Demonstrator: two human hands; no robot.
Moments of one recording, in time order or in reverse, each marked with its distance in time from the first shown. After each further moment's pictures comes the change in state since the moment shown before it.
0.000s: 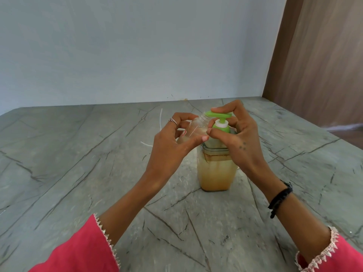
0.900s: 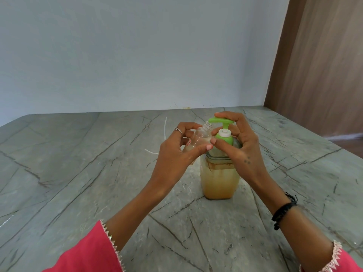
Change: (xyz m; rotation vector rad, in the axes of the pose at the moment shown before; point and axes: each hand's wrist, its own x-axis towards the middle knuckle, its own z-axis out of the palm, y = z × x) left_hand 0.000 0.004 0.000 -0.028 -0.027 0.003; right_hand -0.003 0.000 -0.001 -0.039 -0.049 -0.092
